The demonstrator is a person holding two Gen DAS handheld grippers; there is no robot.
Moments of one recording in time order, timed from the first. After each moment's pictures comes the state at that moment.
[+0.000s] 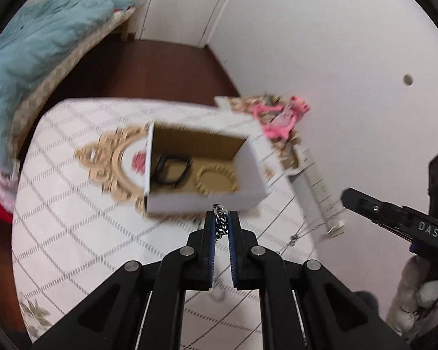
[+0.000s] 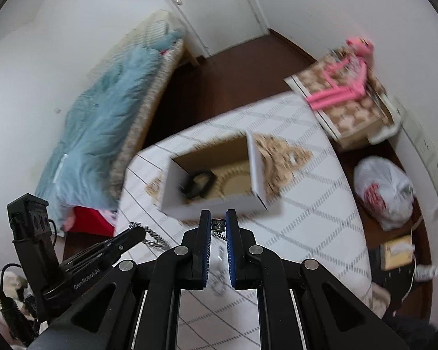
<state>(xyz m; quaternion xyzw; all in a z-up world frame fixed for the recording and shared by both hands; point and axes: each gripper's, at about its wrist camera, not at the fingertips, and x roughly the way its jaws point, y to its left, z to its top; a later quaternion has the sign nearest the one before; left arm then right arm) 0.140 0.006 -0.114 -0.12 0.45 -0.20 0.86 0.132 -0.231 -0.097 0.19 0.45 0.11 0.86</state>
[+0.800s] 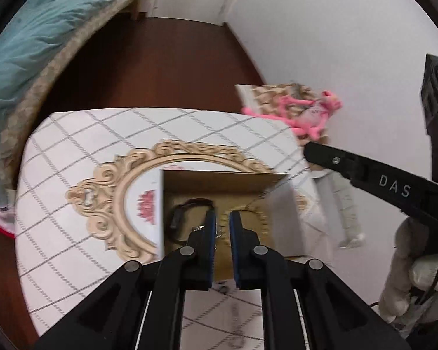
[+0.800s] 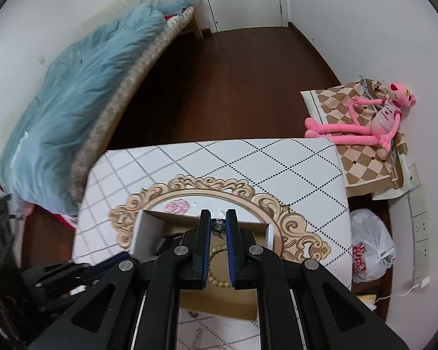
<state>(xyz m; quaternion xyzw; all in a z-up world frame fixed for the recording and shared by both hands) 0.259 -0.001 -0.142 -0.10 0.53 -0.15 0.83 0.322 -0.172 -0.125 0.05 0.52 0.09 0.85</state>
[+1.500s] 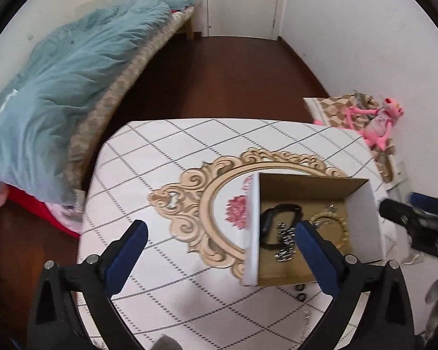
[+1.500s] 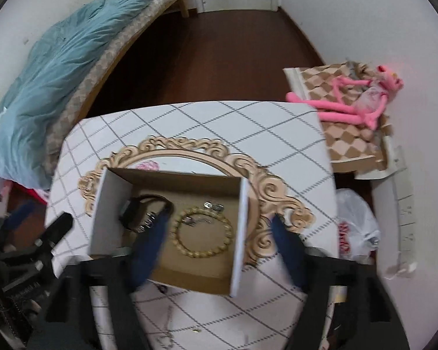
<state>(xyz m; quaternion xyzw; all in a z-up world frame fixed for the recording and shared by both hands) 0.241 0.030 -0.152 -0.02 0.50 0.01 0.87 0.288 -0.184 -0.159 0.01 0.56 0.05 0.83</state>
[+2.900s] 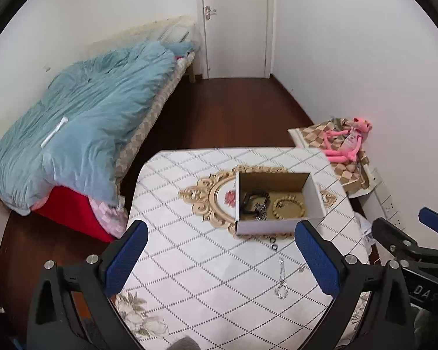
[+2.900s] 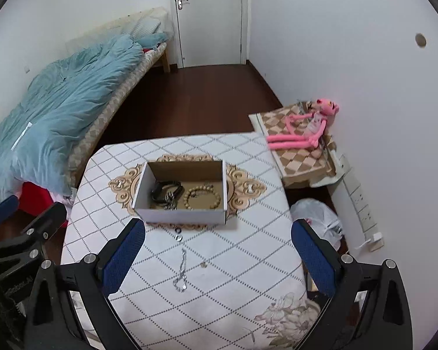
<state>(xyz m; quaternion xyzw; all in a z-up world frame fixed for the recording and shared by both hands) 0.090 0.021 -0.043 0.00 0.41 0.01 0.91 0.092 -0.174 -0.036 0.01 0.44 -0.02 0.90</state>
